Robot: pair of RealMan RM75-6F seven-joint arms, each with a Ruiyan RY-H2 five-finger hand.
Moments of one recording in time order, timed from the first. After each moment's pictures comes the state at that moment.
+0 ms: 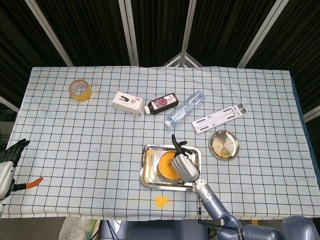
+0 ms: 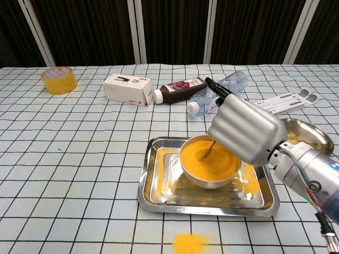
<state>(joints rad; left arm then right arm) -0.08 -1.03 -0.03 -1.79 1.43 1.40 -0.18 0.53 -1.83 0.09 -1.33 -1.58 1.21 -1.56</state>
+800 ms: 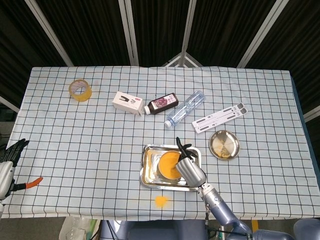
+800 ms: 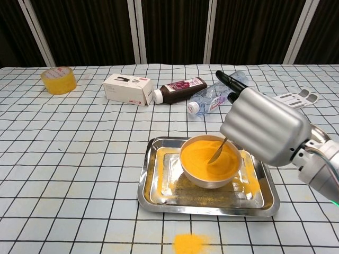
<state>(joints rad) -0.08 -1.03 -0.03 -1.80 1.43 1.41 -0.17 0.50 -1.73 0.06 -1.46 -1.63 1.26 -1.56</state>
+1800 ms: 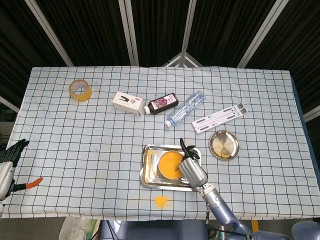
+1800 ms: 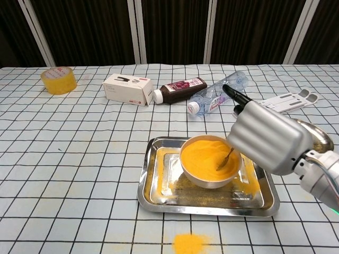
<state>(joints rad) -0.08 -1.03 -0.03 -1.80 1.43 1.40 -0.18 0.48 -1.77 0.06 -1.40 -1.58 1.23 -1.56</state>
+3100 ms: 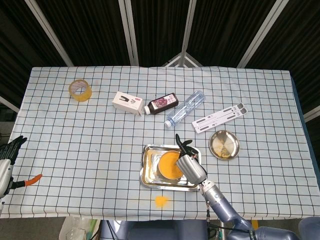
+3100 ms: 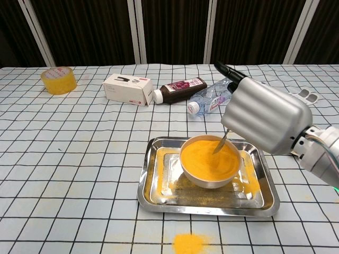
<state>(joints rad) -0.08 -1.04 -0.05 -1.79 1.43 1.43 -0.18 0.52 -1.69 0.09 -1.51 -1.61 1.23 -1.64</state>
